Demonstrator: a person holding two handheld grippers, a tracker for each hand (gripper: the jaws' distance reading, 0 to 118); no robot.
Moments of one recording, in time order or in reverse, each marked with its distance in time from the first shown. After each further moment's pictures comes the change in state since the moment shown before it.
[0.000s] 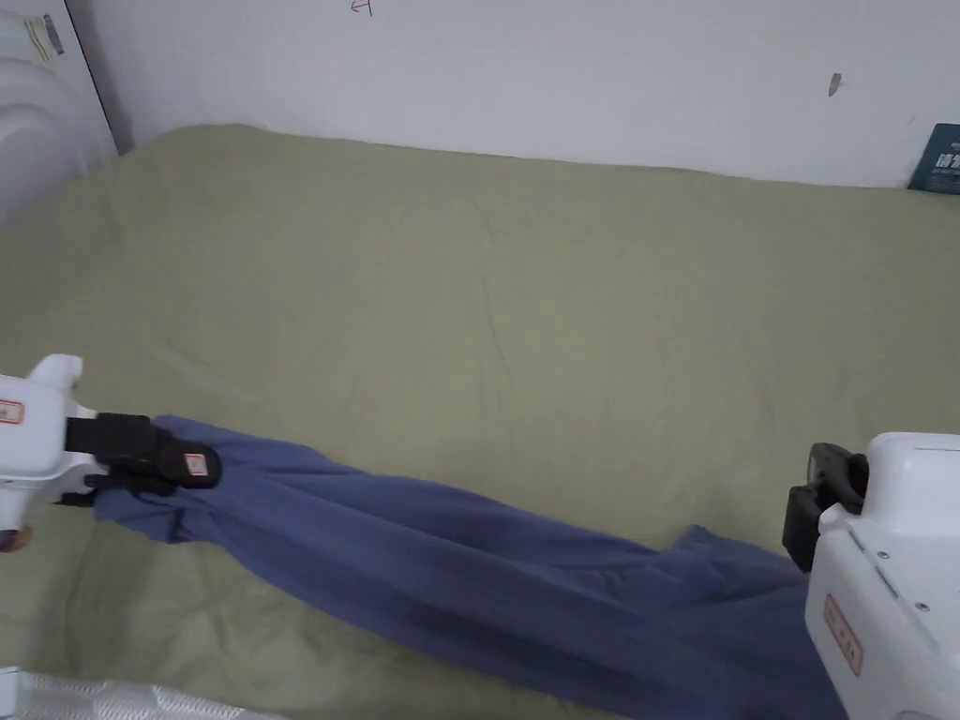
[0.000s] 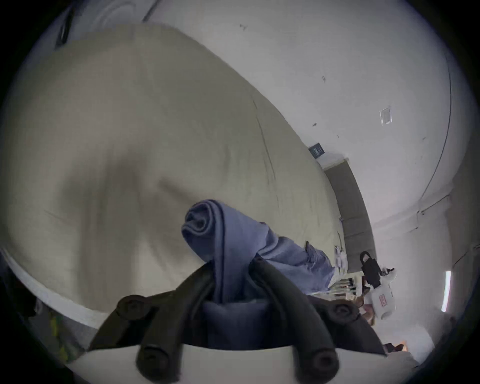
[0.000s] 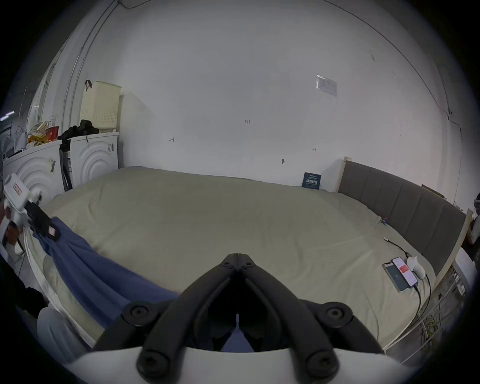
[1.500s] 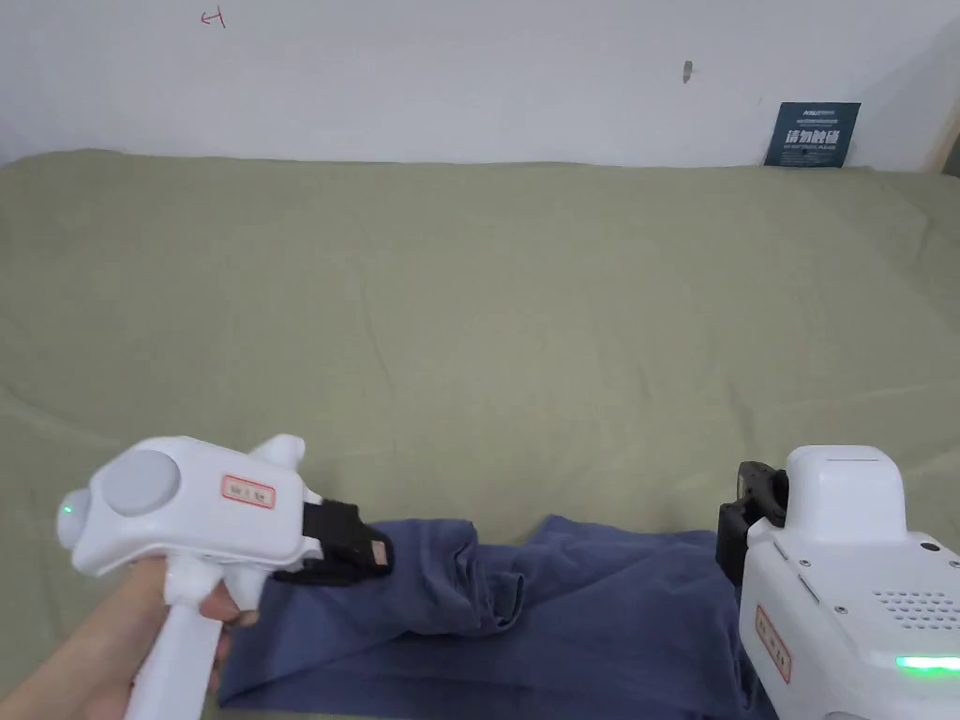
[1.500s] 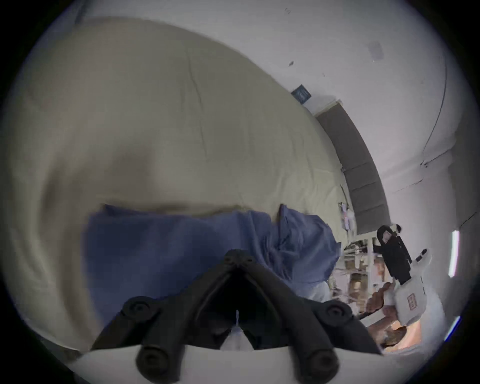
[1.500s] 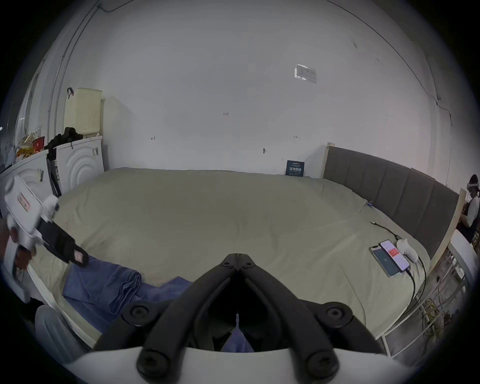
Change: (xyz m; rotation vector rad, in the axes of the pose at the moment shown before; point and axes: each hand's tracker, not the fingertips) left arm 0.153 -0.079 -0.209 -0.309 -0.080 -0.133; right arm 0.044 -0.023 0.001 -0.073 -0.053 -0.057
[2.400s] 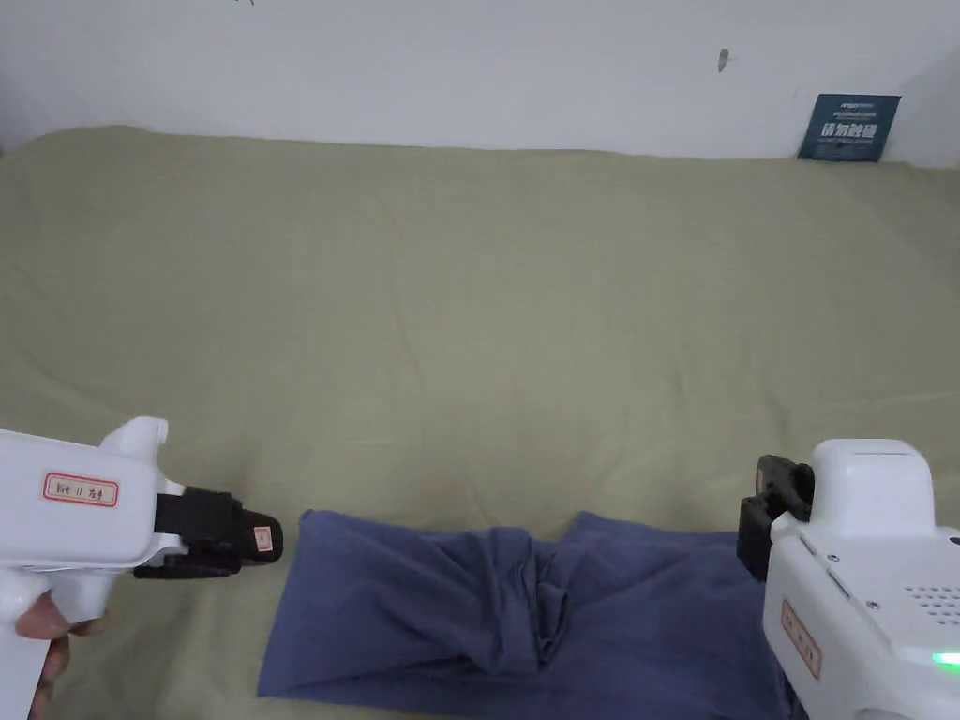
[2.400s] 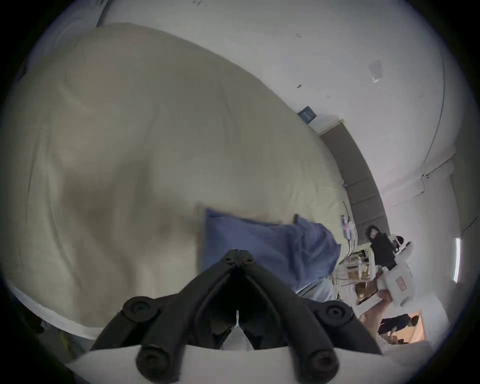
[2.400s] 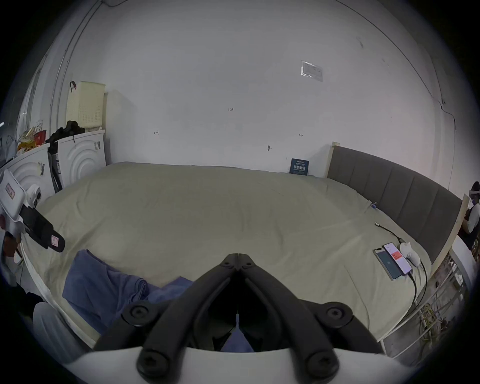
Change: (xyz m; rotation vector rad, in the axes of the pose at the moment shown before) left arm -0.062 -0.010 0.111 0.131 0.089 -0.009; right arm -0.016 0.005 -0.008 -0.005 0.022 0.024
